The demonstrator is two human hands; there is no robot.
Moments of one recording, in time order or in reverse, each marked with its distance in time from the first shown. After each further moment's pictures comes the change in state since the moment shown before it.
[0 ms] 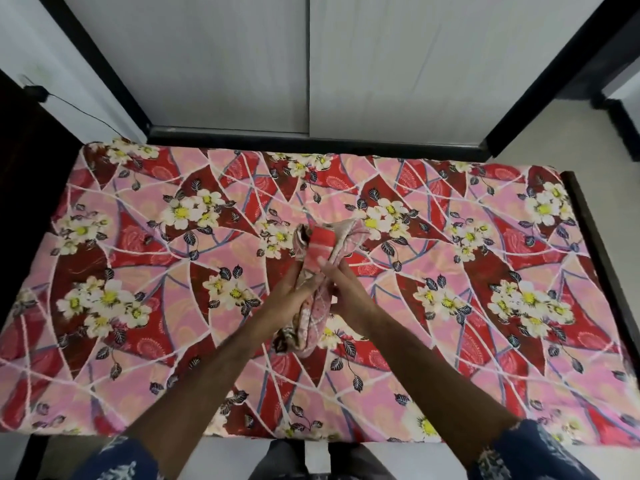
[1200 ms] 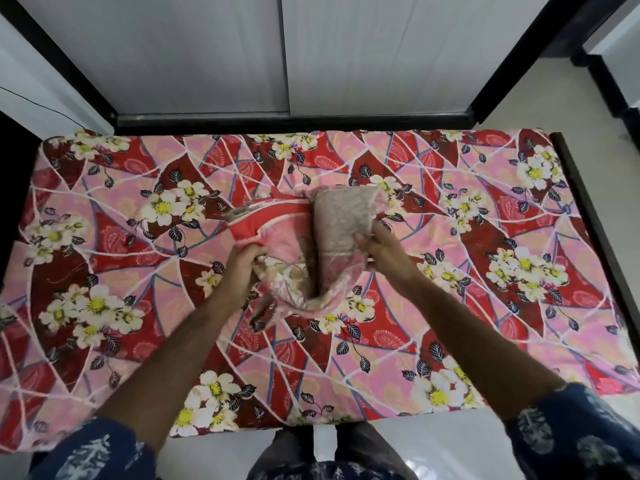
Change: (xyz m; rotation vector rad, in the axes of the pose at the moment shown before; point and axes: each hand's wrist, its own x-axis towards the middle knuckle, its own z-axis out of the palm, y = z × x) left_hand 0.038 -0.018 -0.074 -0.307 0.206 -0.098; right_hand 0.005 -0.028 -0.049 -0.248 0.183 -0.241
